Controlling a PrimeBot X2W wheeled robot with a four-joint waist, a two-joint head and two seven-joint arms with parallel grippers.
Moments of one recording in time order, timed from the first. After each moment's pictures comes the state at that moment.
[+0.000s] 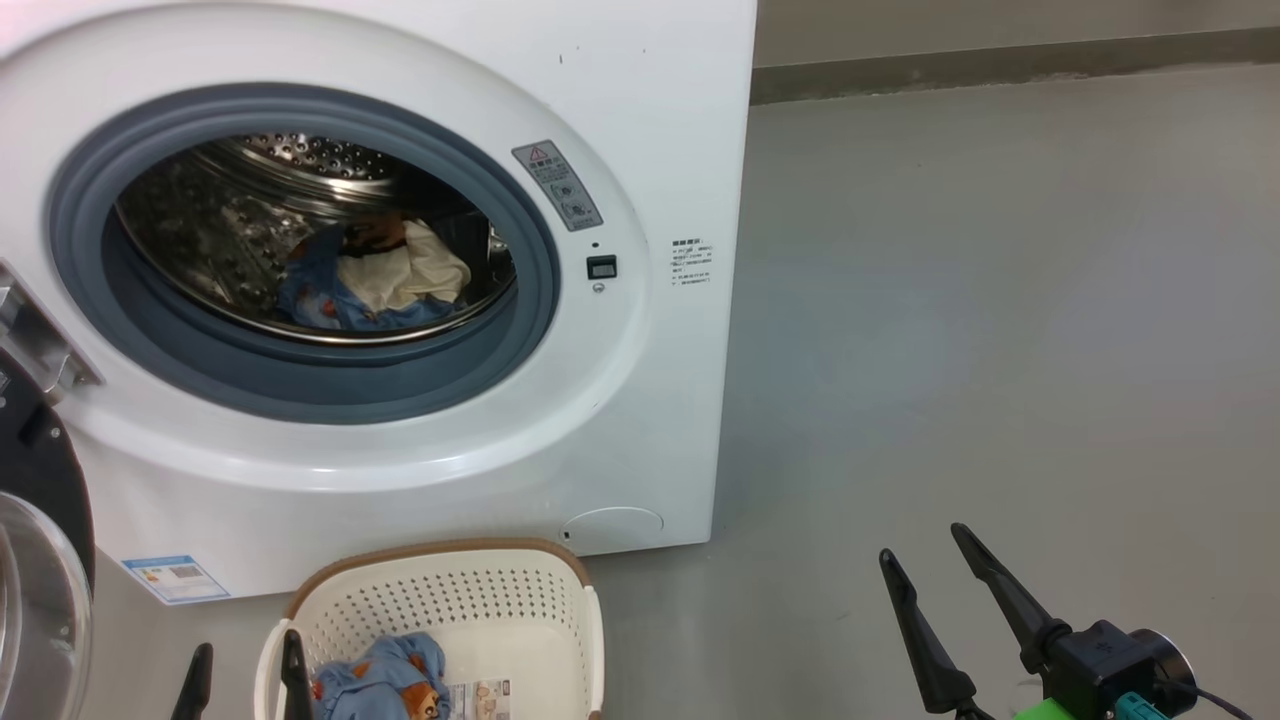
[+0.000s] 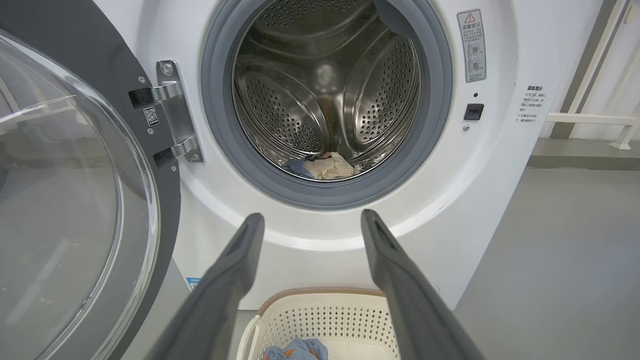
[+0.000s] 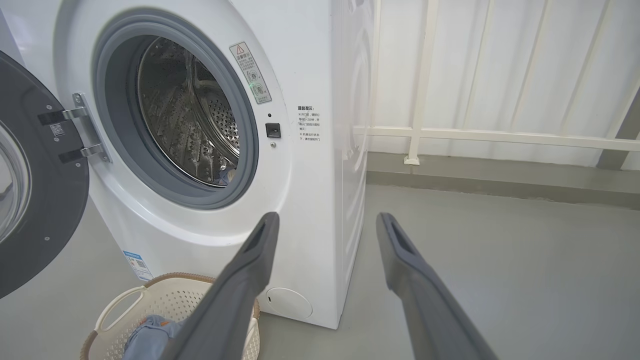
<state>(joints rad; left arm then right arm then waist) 0.20 0.23 -0.20 -0.03 -0.36 0.24 -0.25 0.07 -0.09 0.12 0.03 0.12 0.13 -0.25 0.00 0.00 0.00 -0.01</state>
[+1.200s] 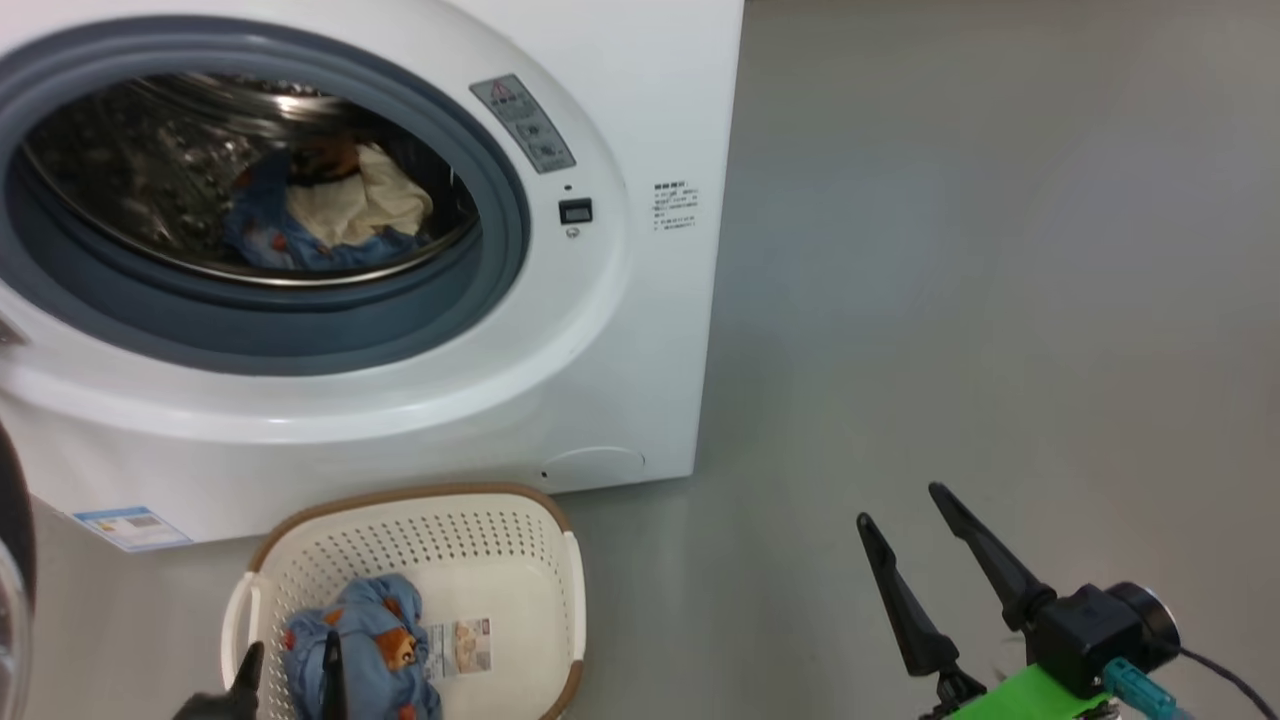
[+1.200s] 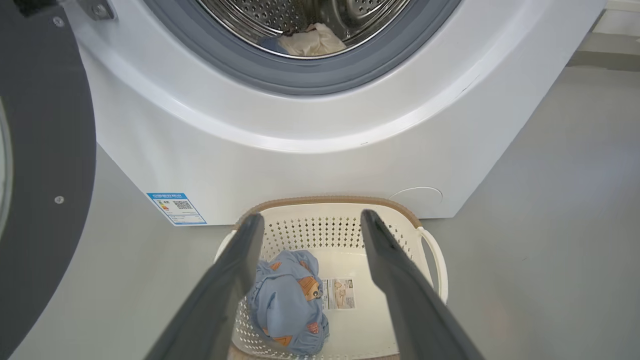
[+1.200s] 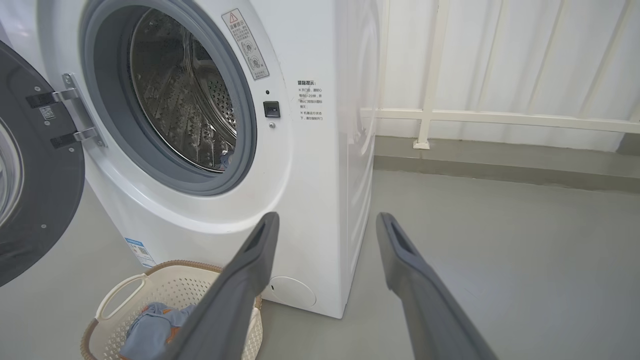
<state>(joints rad) -0.01 0.19 -0.25 0.37 -0.38 0.15 -0.22 0.01 -0.11 0.16 0.01 0.13 0.13 -0.24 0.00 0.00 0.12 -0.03</state>
